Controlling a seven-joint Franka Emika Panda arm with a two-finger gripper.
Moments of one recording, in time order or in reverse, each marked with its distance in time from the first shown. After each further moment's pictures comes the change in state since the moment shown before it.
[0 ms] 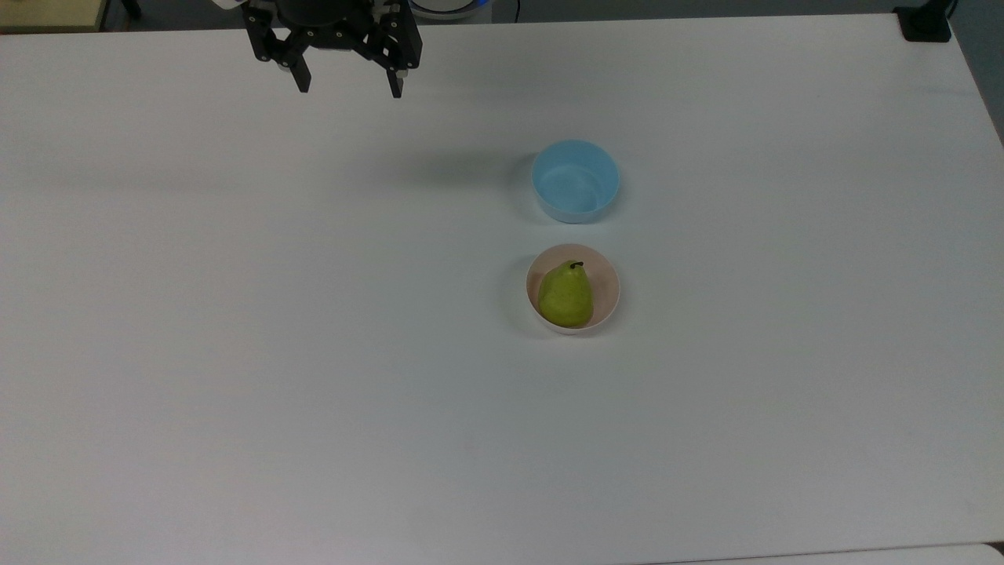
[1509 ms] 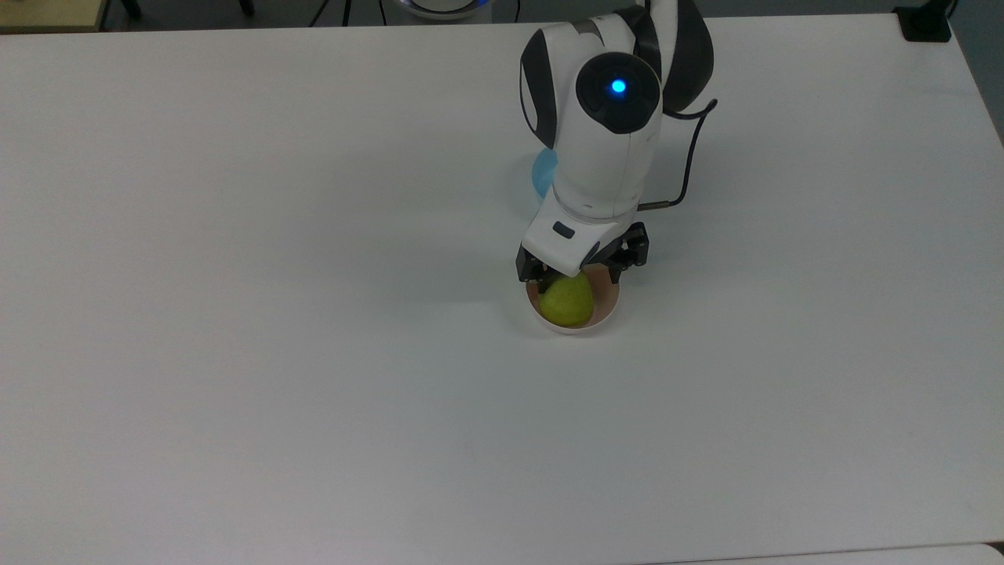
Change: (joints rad) arm 0.348 0.483 0.023 0.082 -0.011 0.437 0.115
